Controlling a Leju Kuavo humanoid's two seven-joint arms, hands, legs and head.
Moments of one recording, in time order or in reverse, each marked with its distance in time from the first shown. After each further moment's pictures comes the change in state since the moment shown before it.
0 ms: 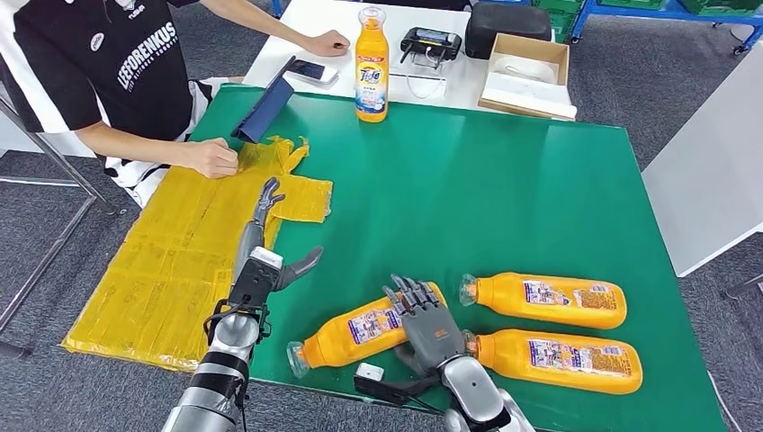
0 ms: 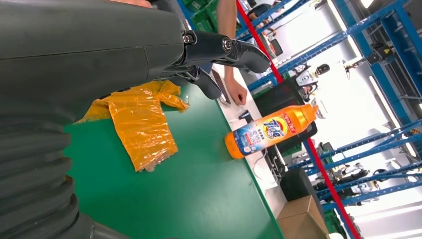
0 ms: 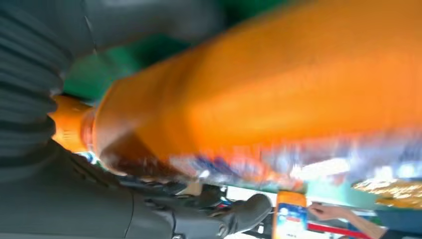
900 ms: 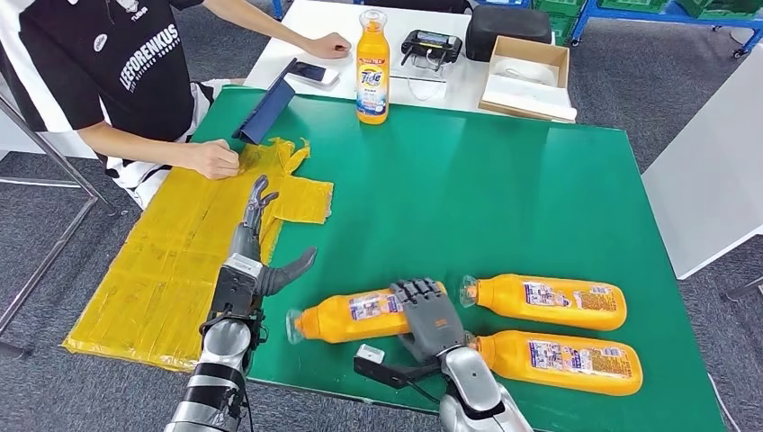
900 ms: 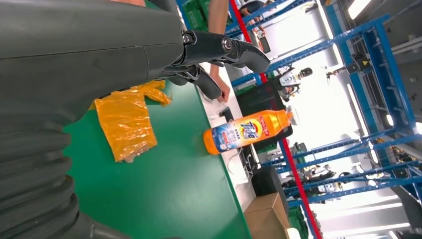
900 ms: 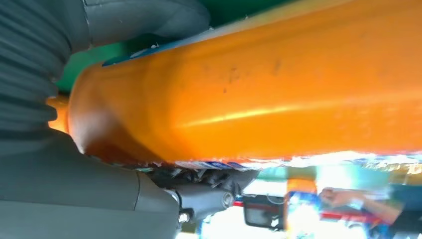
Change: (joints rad) left arm 0.073 -0.023 0.002 -0.143 0.099 -0.092 -0.008; right arm -0.032 0.063 -0.112 0.072 -0.147 -0.184 -0.073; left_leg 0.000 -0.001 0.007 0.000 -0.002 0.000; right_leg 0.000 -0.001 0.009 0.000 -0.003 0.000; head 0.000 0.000
